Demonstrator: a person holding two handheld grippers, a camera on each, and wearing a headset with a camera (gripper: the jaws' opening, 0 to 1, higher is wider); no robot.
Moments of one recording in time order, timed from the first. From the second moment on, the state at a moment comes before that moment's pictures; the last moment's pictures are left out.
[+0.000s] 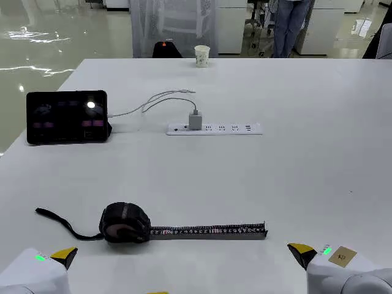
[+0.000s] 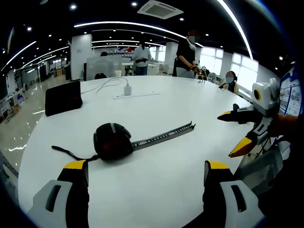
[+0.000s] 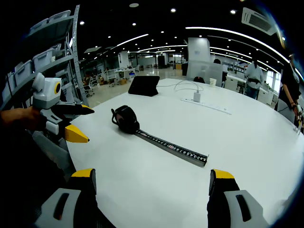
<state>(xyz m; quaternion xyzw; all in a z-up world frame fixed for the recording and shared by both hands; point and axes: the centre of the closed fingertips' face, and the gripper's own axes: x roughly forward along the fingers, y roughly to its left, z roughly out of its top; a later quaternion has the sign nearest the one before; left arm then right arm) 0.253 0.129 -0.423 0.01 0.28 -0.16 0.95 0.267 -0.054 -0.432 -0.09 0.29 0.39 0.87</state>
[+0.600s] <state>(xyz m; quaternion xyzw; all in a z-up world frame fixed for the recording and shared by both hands) 0.264 0.123 -0.428 0.00 0.28 -0.15 0.95 0.266 -0.050 -0.437 -0.10 0.30 0.43 0.85</state>
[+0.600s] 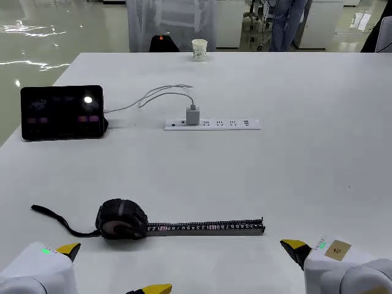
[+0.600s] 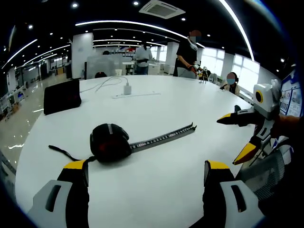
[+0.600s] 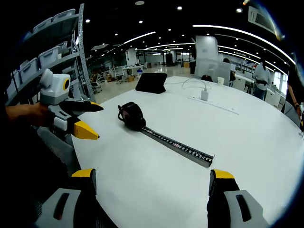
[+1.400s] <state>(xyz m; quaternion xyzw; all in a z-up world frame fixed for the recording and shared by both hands) 0.293 0.134 -0.438 -0.02 0.28 -0.12 0.95 0.291 -0.061 -0.454 -0.13 0.31 0.48 0.81</state>
